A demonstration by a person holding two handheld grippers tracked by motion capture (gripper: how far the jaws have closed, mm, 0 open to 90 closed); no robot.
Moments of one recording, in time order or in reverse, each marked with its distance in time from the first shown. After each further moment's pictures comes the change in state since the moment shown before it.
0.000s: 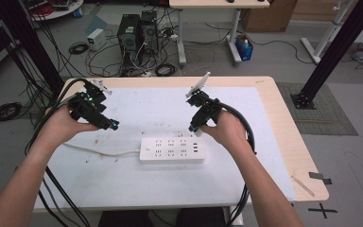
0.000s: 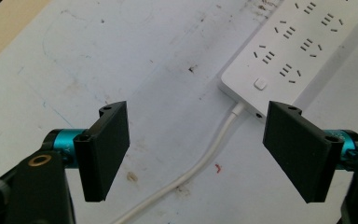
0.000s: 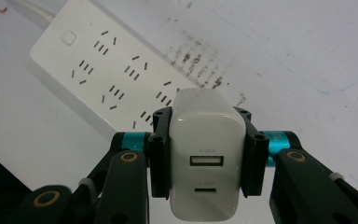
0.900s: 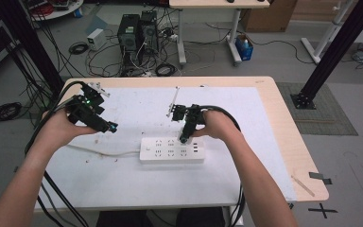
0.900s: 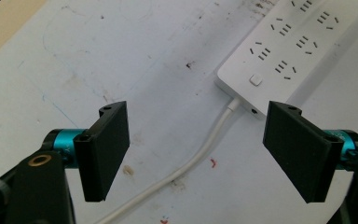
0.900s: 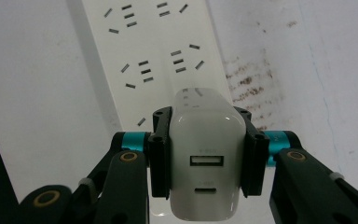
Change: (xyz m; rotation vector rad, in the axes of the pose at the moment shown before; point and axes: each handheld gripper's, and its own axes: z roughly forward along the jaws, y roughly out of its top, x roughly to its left) left arm -0.007 -0.007 -0.006 -0.005 0.015 -0.016; right arm 0.015 0.025 0.057 0.128 0.148 -0.589
